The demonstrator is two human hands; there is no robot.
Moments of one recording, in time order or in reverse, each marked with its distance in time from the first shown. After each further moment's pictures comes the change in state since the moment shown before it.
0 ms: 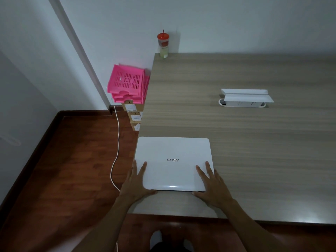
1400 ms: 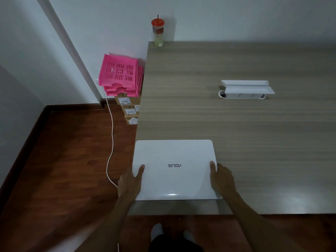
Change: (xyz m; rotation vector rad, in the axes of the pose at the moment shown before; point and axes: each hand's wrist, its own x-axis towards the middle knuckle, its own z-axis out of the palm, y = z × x) left_hand 0.008 -0.002 -0.008 -0.360 0.262 -0.366; right_hand 0.027 -0.005 0.000 0.411 0.314 0.555
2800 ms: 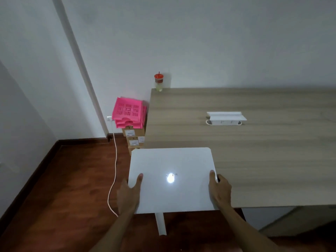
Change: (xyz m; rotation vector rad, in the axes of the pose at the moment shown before) left_hand -0.132 -0.009 -0.083 -0.383 0.167 0.004; right_hand -0.159 -0.020 -0.067 0.624 0.231 -0.019
